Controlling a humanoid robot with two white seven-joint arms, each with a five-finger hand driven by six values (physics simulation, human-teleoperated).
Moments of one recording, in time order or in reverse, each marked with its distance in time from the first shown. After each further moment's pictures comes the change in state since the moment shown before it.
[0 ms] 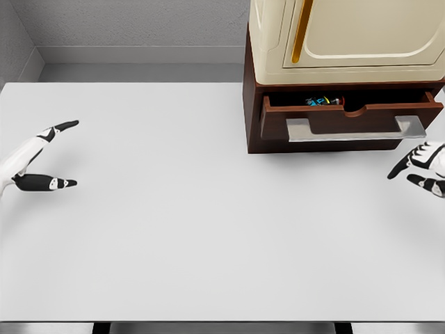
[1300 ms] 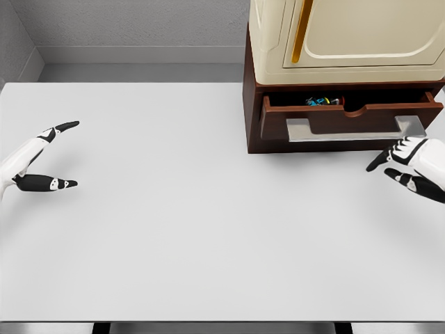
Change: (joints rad) left arm 0.002 -0.002 0.000 0.000 0.000 0.000 0.000; right arm -0.167 0.194 0.094 0.006 0.092 0.000 0.004
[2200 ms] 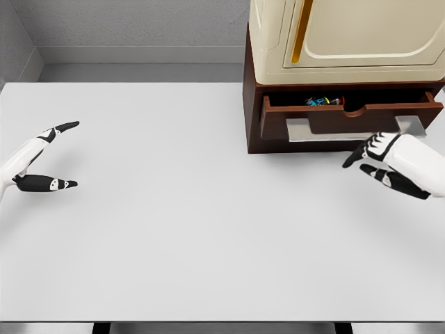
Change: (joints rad) left arm 0.002 0.000 0.000 0.000 0.000 0.000 0.000; right arm -0.169 0.063 0.160 0.009 0.025 0.000 0.002
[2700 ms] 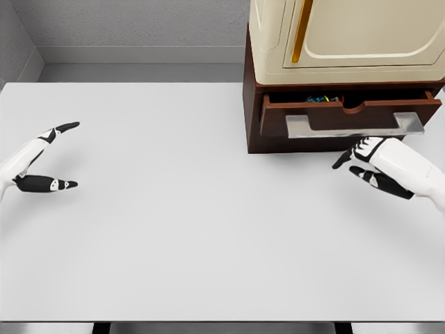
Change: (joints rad) left arm 0.002 -0.001 0.000 0.000 0.000 0.000 0.000; right arm -0.057 0.109 0.016 0.067 0.038 0.000 0.078
